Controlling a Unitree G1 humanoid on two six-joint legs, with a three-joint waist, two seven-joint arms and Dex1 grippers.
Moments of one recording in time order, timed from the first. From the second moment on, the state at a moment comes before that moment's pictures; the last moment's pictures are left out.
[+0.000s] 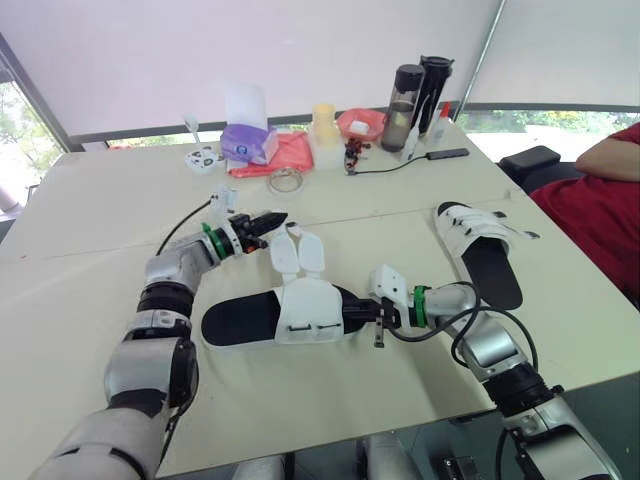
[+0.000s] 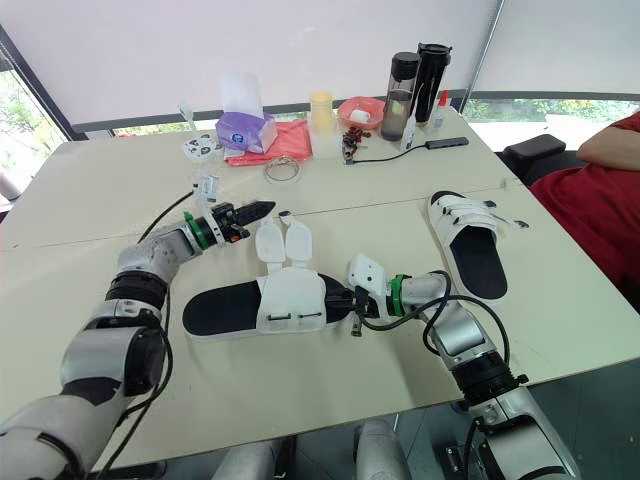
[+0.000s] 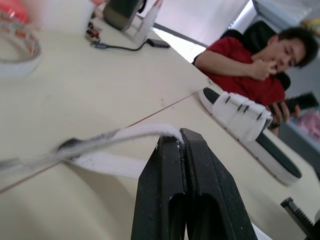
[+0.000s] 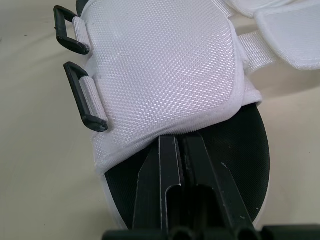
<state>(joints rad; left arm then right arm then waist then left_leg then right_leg) -0.87 0.35 0.13 0.76 -0.36 0.30 -1.01 -0.44 -0.48 0.29 0.12 0.15 0.17 1.08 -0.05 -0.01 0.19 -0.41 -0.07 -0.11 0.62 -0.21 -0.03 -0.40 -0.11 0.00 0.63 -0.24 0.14</state>
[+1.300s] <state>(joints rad) -0.34 0.62 -0.02 0.45 0.23 -0.92 -0.64 -0.46 -0.45 0.29 0.22 0.14 0.08 1.07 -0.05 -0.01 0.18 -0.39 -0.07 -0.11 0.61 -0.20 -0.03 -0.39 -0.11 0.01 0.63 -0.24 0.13</state>
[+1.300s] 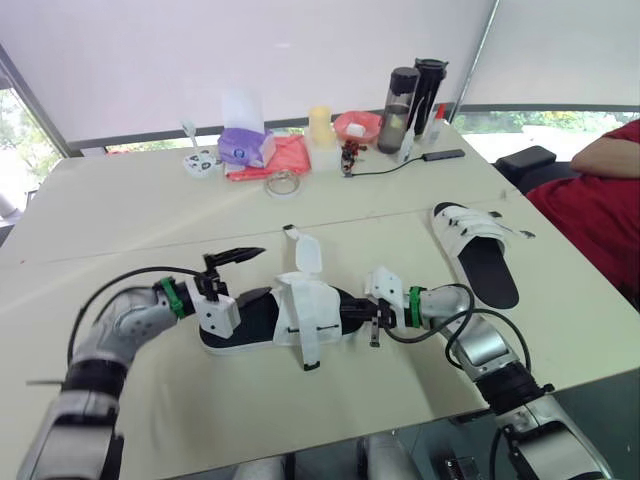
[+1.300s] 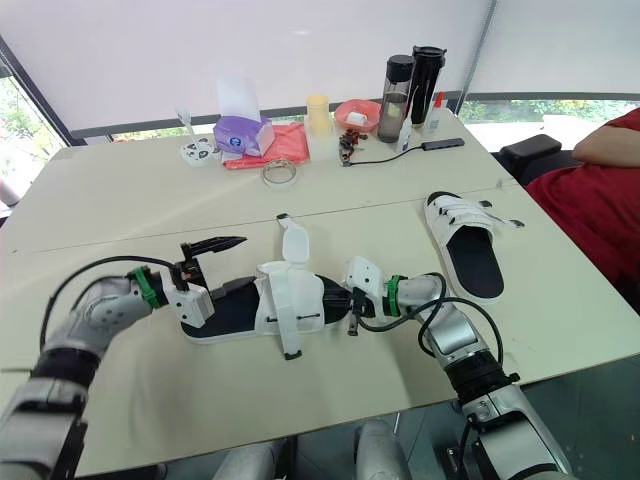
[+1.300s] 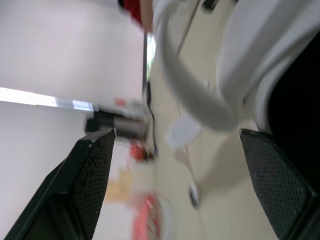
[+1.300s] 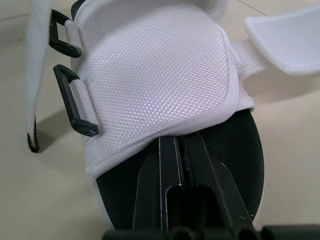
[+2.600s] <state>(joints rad) 0.00 0.70 -0.10 -0.47 -0.77 0.69 -0.90 -0.44 -0.45 0.29 0.21 0.14 0.08 1.10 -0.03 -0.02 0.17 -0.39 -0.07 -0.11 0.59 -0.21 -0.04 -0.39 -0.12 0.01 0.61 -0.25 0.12</state>
